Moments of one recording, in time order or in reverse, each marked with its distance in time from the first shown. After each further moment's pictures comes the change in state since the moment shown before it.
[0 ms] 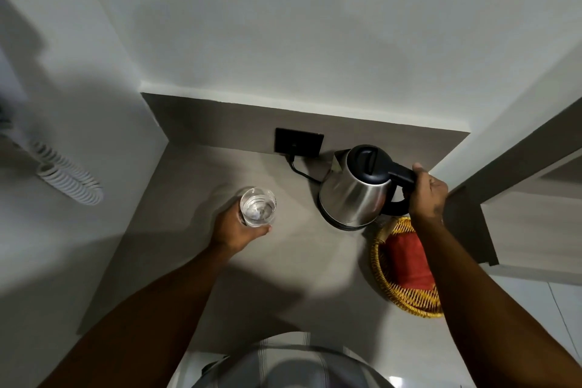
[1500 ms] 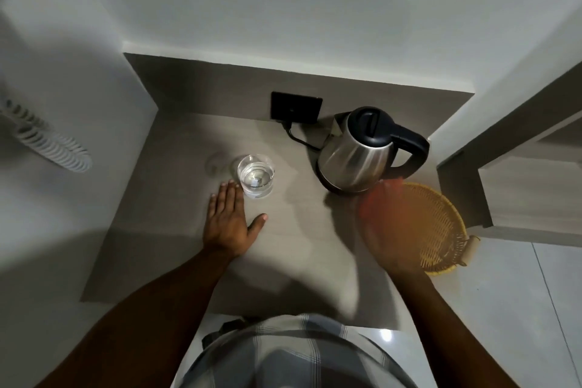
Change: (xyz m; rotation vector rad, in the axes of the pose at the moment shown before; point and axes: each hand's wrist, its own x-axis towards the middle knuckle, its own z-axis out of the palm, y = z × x) left_hand -0.049 -0.041 0.019 0.796 -0.063 0.196; right_hand -0.138 0.060 -0.038 -0.676 -0.245 -0.516
